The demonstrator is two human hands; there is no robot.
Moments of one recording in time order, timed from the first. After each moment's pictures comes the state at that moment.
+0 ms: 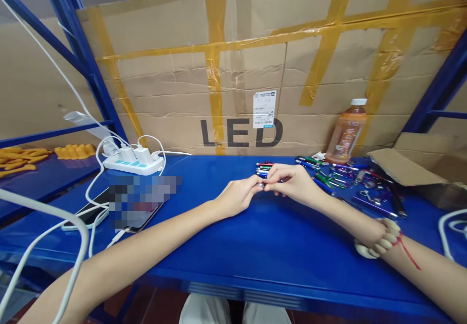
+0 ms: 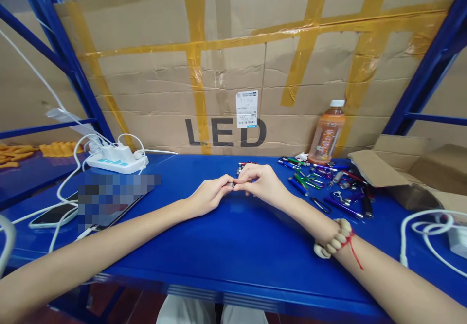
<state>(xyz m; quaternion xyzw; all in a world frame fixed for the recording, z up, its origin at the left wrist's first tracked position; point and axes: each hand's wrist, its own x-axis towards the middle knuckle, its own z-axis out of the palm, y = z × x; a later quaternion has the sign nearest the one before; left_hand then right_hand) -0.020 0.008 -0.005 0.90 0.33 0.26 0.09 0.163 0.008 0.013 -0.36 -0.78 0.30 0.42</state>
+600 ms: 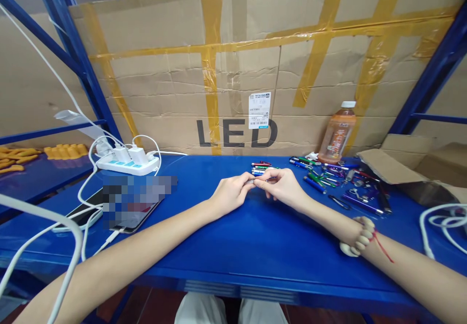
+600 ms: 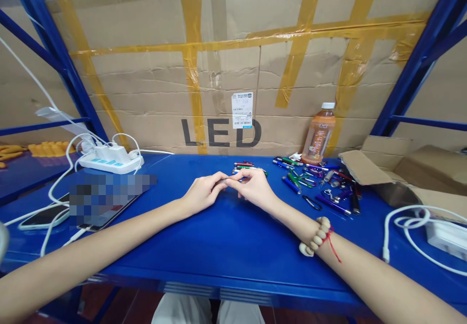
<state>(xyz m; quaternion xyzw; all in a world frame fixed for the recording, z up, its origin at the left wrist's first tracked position) -0.018 0.009 -0.007 0.88 0.36 0.31 0.04 0.148 0.004 0.000 -0.47 -0.68 0.34 0.45</state>
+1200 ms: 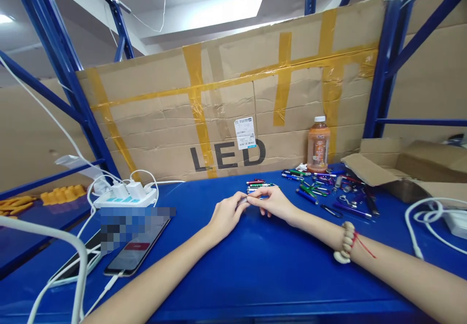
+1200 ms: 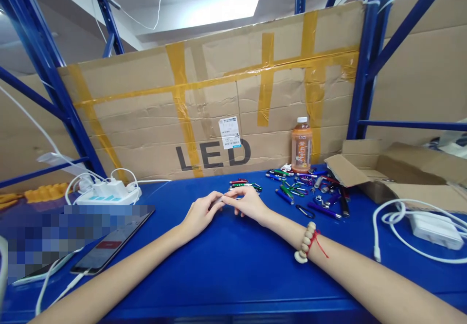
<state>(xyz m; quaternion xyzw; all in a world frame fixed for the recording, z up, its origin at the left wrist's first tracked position) -0.017 0.012 -0.001 0.86 0.42 0.29 0.10 0.150 0.015 -0.005 -0.44 -0.67 0.41 0.45</state>
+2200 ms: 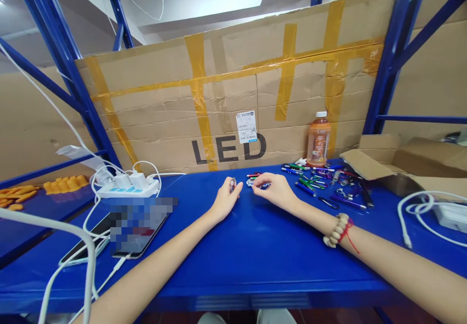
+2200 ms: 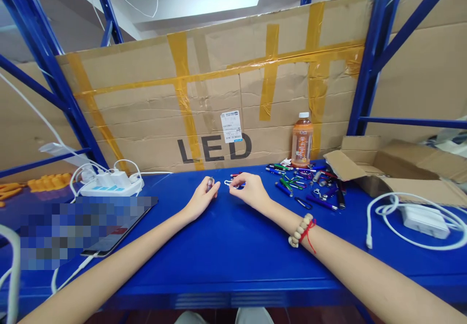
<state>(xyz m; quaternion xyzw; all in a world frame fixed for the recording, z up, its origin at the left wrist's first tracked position) -0.016 0.032 -0.010 0.74 0.43 0.44 0.29 0.158 0.022 -0.007 -0.45 -0.75 0.08 0.47</state>
